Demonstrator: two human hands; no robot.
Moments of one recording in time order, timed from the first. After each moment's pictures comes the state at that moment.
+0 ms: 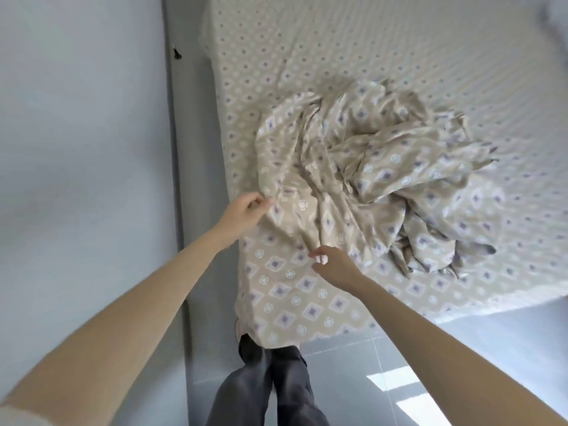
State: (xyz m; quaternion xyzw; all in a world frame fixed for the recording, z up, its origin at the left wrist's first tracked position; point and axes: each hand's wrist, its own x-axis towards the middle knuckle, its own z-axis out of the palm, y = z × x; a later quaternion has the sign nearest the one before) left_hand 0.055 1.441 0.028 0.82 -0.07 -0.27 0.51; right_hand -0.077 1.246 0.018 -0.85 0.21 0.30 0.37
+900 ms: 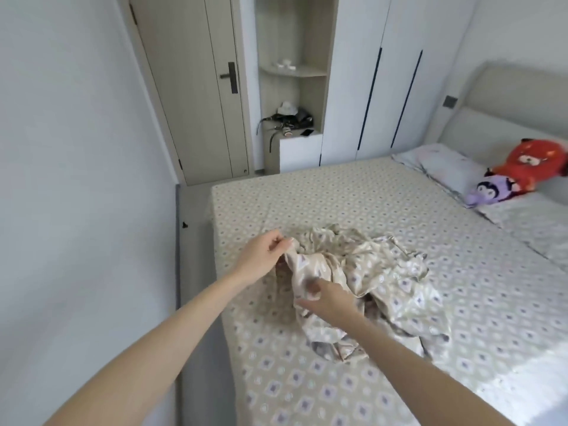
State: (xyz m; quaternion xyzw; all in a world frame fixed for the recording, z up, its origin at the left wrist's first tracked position) left_hand 0.045 1.376 0.295 0.85 -0.30 -0.07 0.43; right_hand -0.061 1.224 0.217 -0.93 0.19 0.06 0.31
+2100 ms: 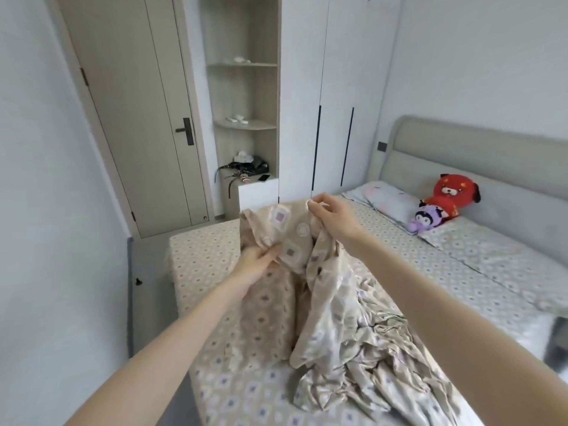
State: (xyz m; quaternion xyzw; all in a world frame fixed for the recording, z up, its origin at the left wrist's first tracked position) left_hand 0.059 1.309 0.344 0.73 -0.22 -0.21 0.62; right_hand -0.025 1.143 0.423 -0.79 0.13 -0.26 0.54
